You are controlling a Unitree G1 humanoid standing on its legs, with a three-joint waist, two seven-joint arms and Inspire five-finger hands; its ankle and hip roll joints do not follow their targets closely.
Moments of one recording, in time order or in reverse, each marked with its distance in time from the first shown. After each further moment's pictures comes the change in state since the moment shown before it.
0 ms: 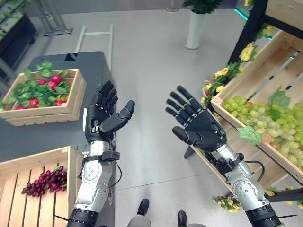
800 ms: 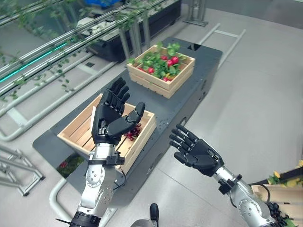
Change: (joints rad) left arm 0.036 0.025 -0.076 -0.064 -0.039 -0.034 -0.078; right arm 0.140 -0.011 0.017 0.121 -0.031 0.025 -0.124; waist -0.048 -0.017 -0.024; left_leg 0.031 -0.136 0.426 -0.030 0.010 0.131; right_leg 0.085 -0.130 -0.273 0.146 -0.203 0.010
